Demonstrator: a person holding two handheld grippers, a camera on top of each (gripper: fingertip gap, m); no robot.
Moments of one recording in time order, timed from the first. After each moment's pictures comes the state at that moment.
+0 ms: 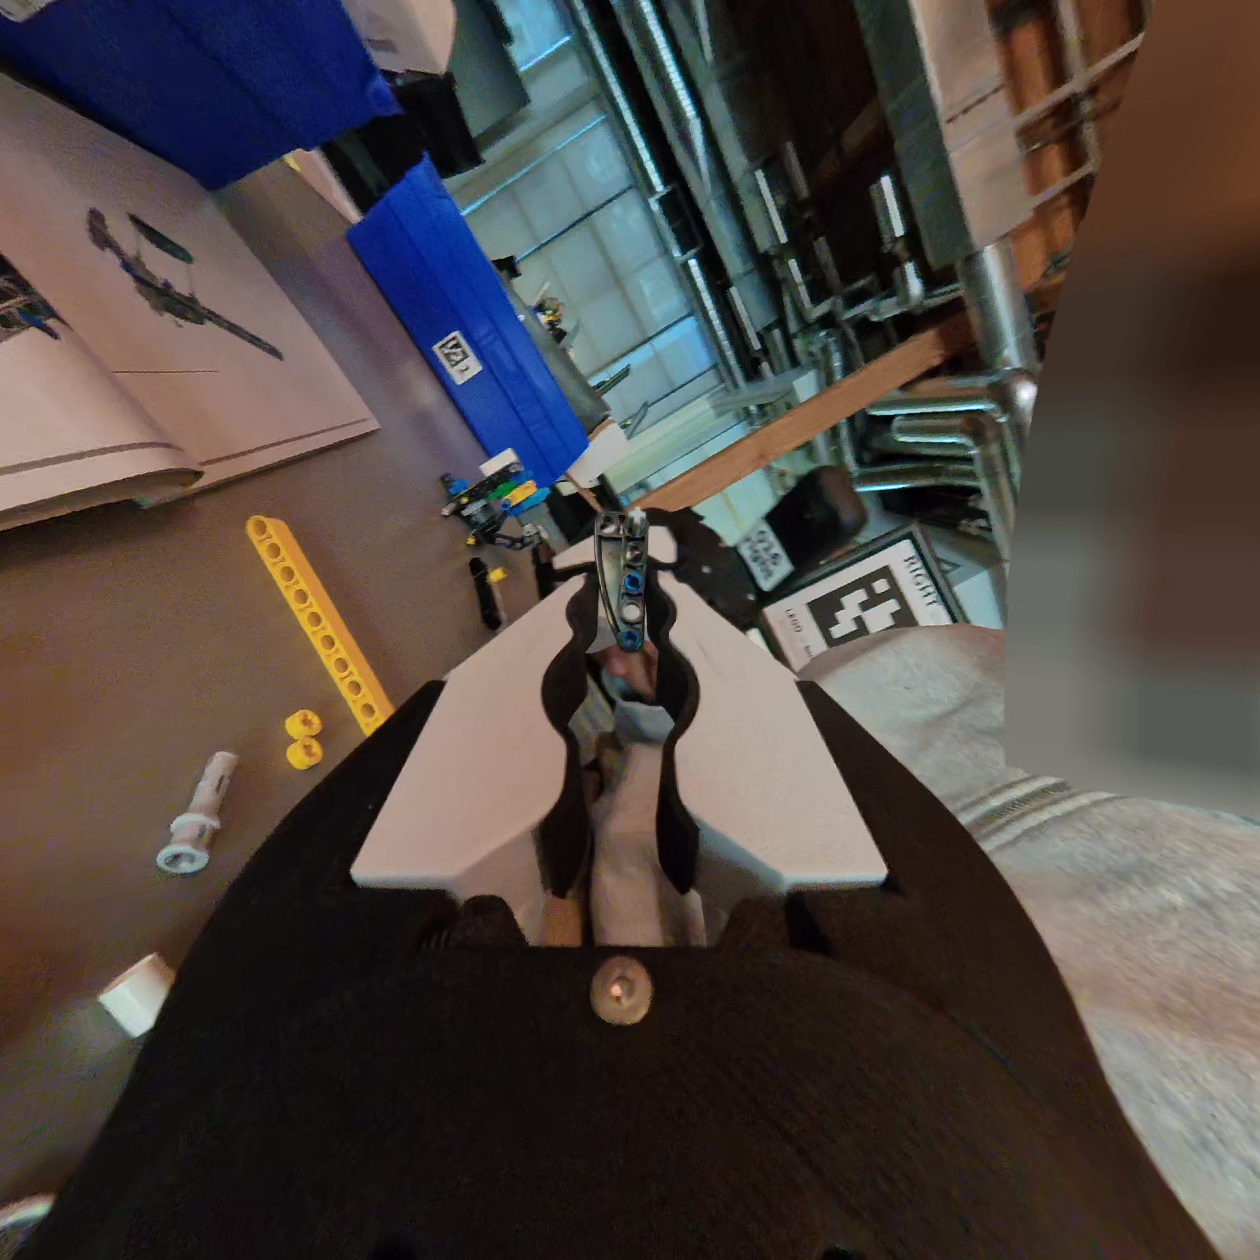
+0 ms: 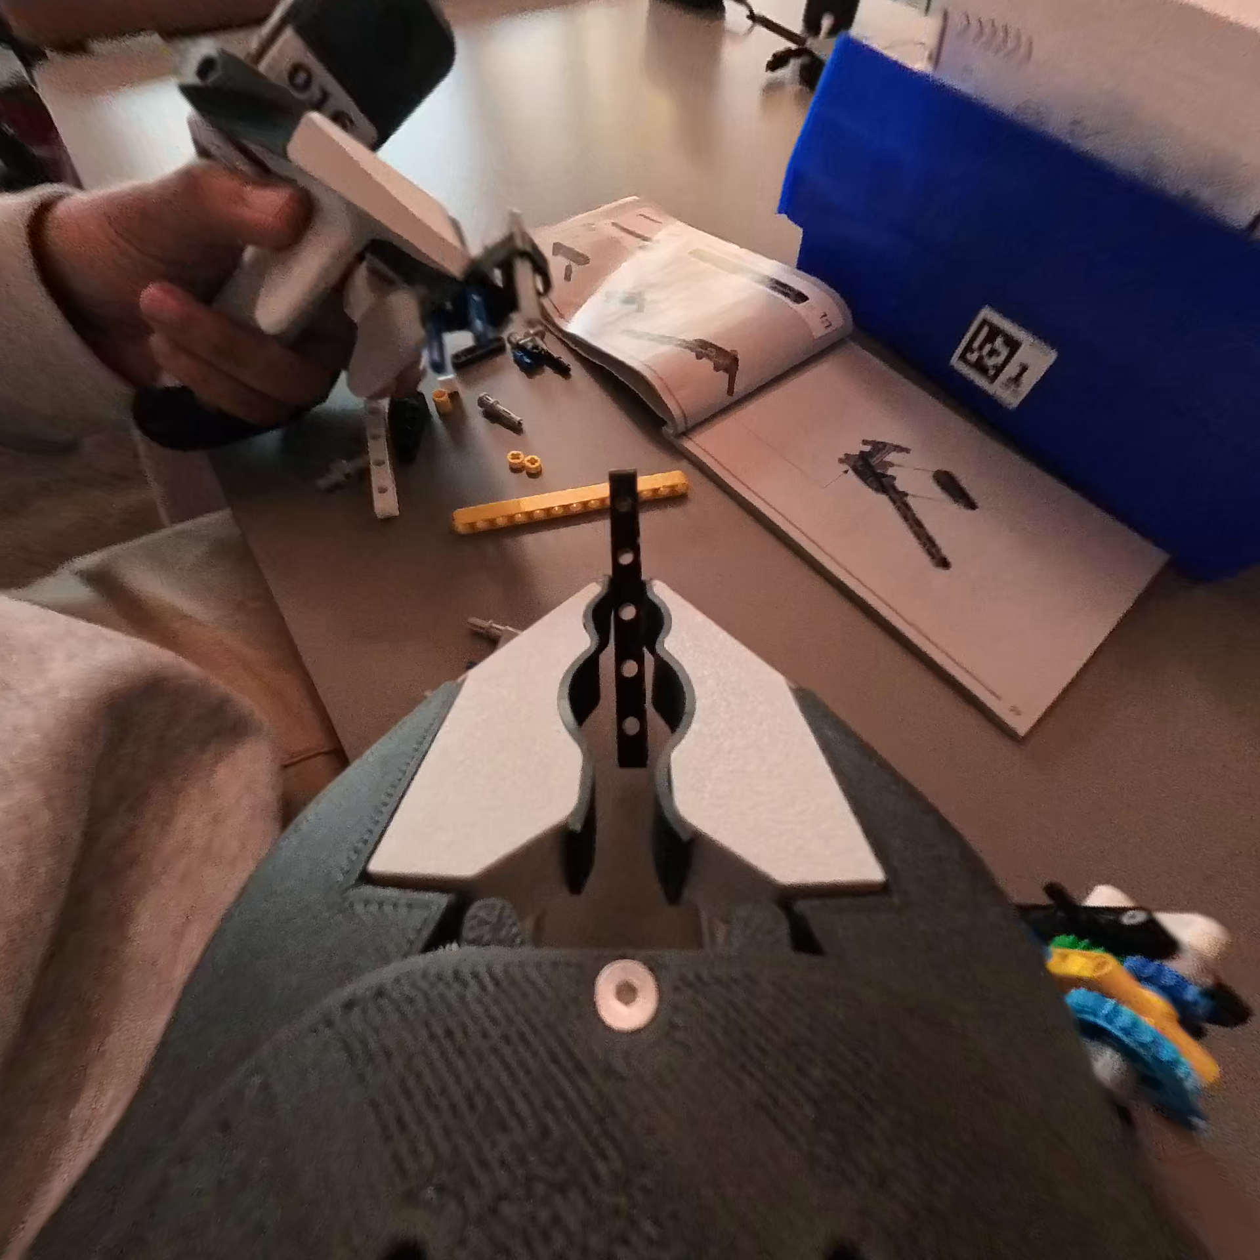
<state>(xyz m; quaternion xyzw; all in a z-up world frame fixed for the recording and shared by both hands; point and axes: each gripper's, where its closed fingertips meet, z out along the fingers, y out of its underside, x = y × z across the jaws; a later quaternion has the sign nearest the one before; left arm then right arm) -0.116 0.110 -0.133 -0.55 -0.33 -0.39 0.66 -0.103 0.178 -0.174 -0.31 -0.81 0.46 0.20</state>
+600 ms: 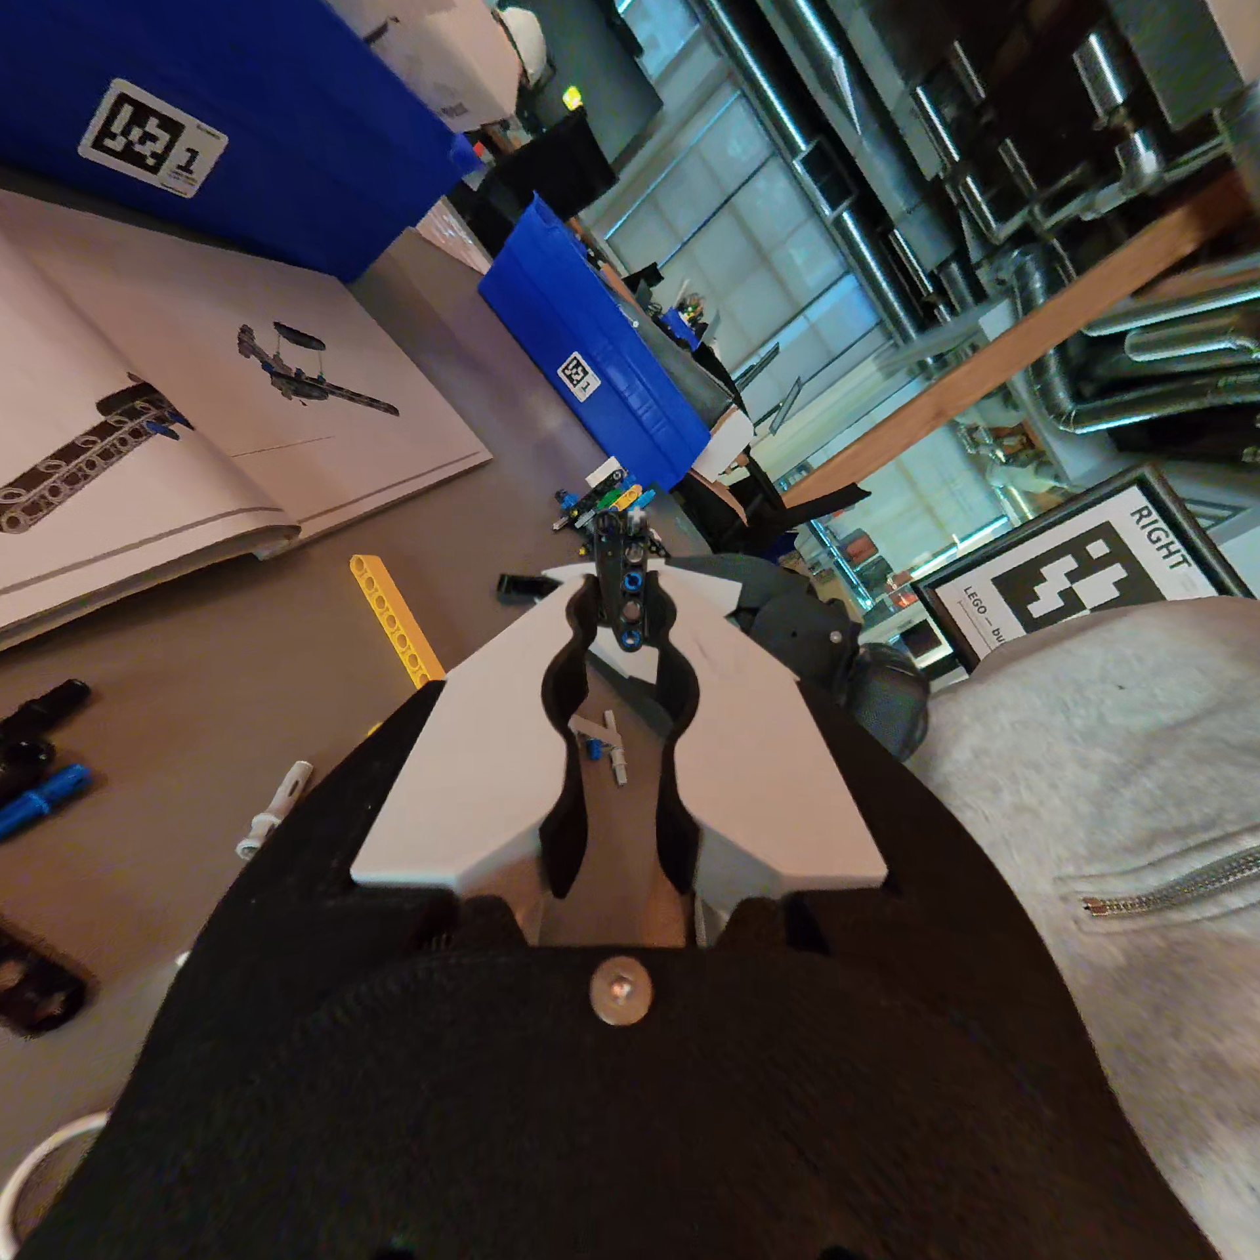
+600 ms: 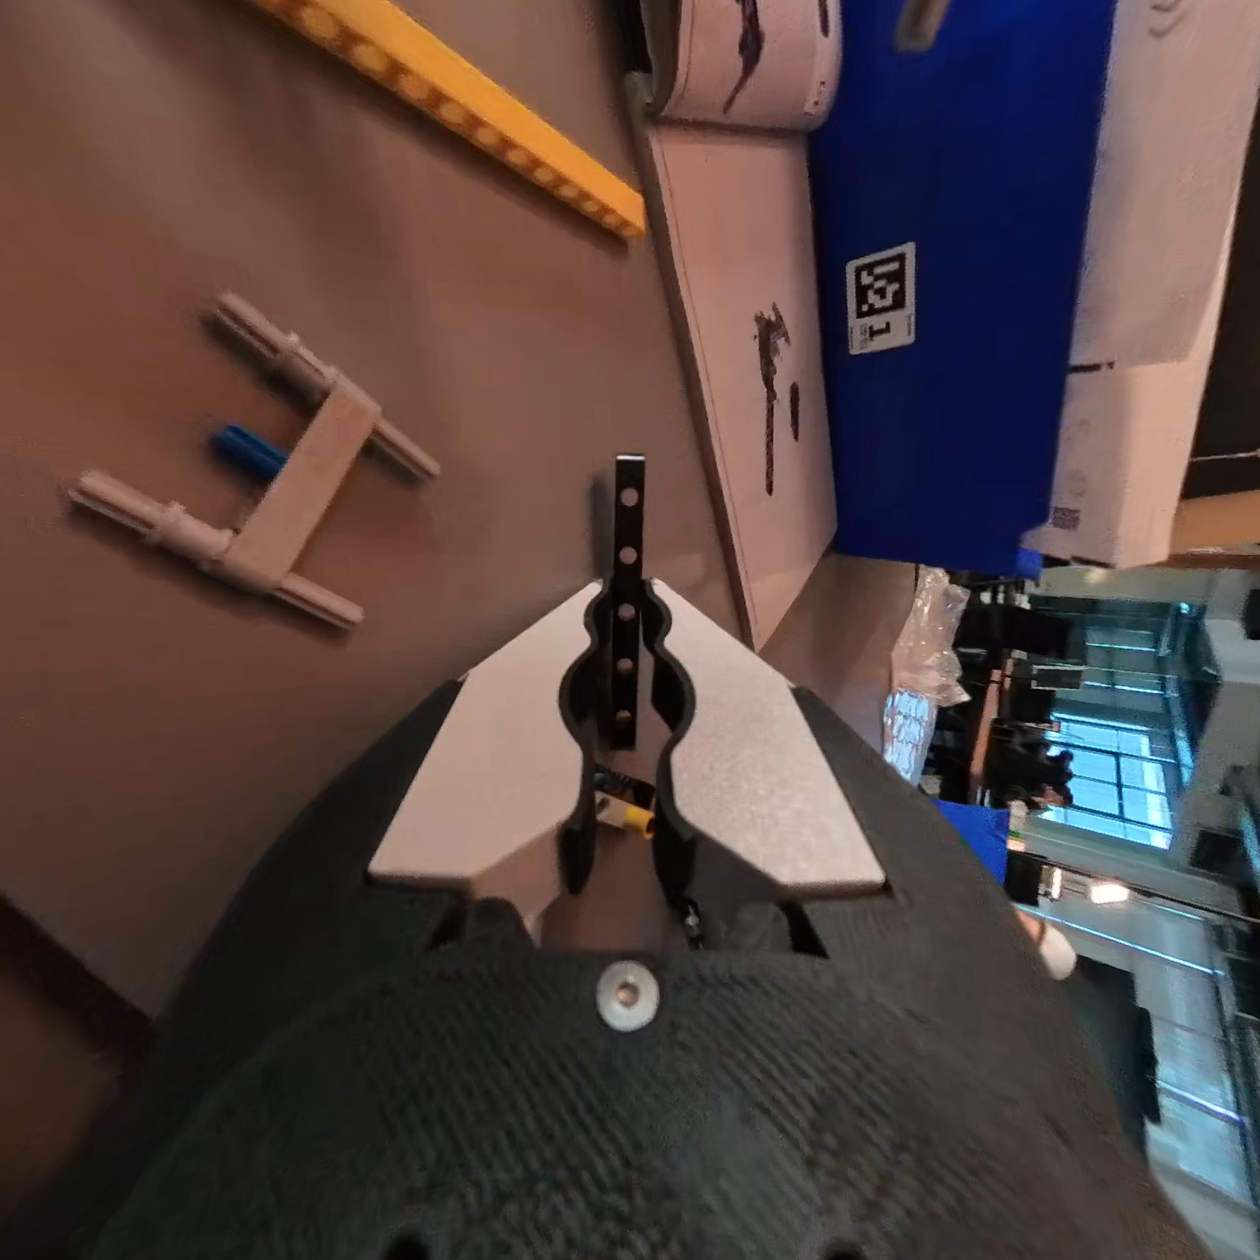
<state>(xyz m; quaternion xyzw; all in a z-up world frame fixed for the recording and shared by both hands) -0.121 0.116 -0.143 -0.63 -0.34 -0.25 0.66 -0.125 0.217 -0.223 -0.14 -0.87 0.06 0.47</state>
